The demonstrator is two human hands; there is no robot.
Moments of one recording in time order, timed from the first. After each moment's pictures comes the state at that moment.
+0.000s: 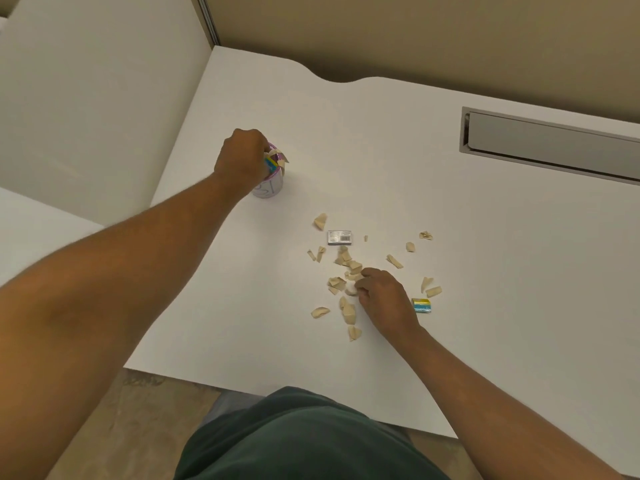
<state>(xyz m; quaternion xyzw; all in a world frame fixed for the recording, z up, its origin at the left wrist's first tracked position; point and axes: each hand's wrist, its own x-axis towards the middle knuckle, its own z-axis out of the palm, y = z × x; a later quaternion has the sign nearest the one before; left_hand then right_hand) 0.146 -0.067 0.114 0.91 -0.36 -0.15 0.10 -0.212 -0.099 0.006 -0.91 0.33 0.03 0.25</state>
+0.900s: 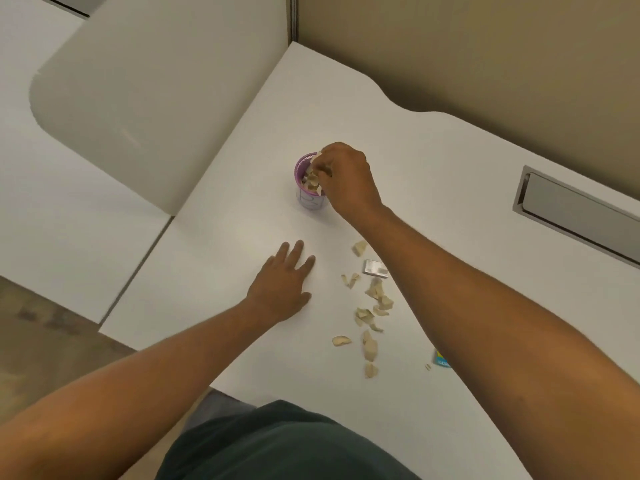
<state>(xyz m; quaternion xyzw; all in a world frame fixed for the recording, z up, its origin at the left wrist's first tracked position) 0.041 0.069 0.012 0.85 -0.45 -0.27 -0.04 0.077 -0.139 0.114 -0.94 0.19 -0.08 0.28</state>
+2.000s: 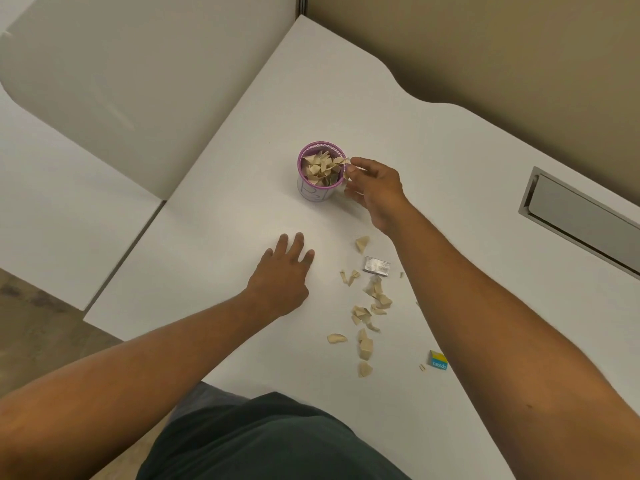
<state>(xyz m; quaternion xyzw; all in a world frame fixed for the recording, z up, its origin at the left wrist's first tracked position) 0.042 0.055 0.030 0.84 -0.45 -0.28 -0.08 0.056 -0.175 0.076 -0.57 0.43 -0.03 0.70</state>
